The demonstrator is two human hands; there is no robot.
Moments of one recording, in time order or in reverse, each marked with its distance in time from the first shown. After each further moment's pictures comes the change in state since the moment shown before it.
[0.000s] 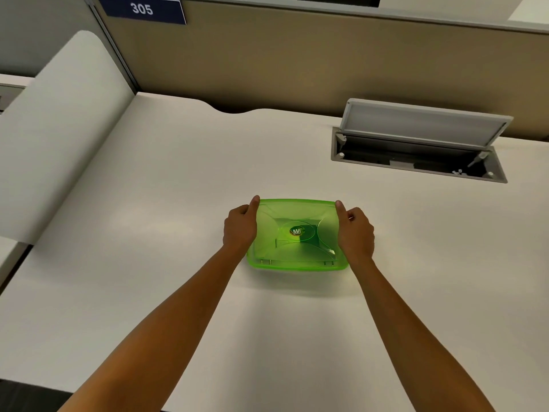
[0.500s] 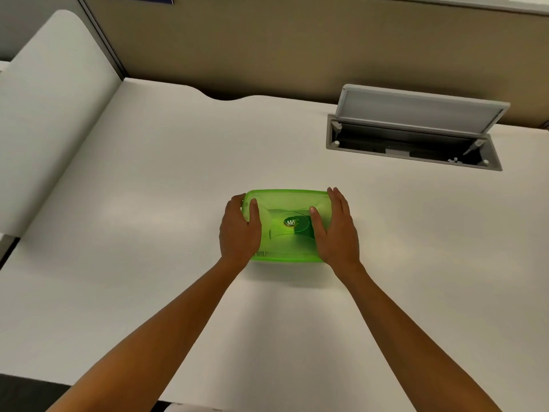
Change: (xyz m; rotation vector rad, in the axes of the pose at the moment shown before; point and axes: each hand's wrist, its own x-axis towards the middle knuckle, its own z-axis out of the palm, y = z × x) left_hand -0.041 -0.011 0.008 0.141 0.160 0.318; right_hand -0.038 0.006 0.003 -0.103 -0.095 -0.458
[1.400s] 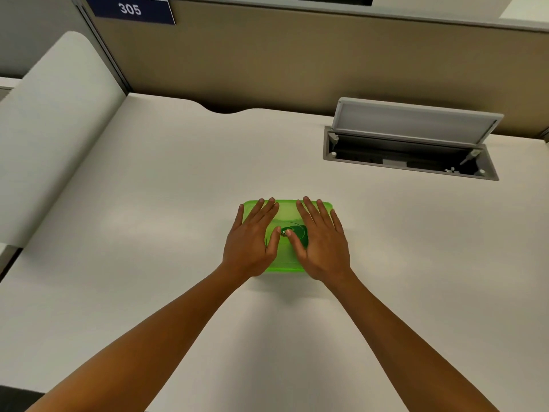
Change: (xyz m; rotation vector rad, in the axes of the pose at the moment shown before) left_hand -0.003 0.001 0.005 0.501 -0.262 0.591; right_hand -0.001 -0.007 0.004 -0.358 -0.141 -0.275
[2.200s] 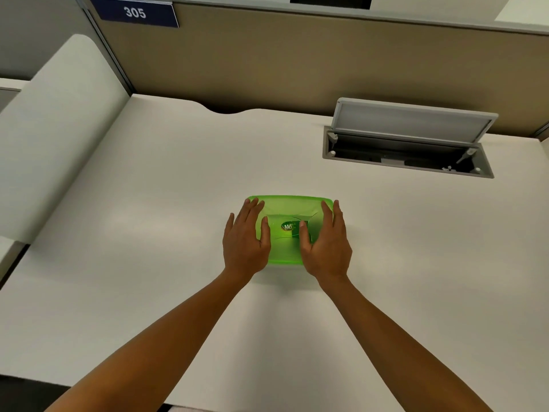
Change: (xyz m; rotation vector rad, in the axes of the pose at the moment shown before) left_hand -0.017 0.004 0.010 -0.197 0.295 -0.242; right_hand -0.017 -0.010 0.008 0.189 0.233 0.357
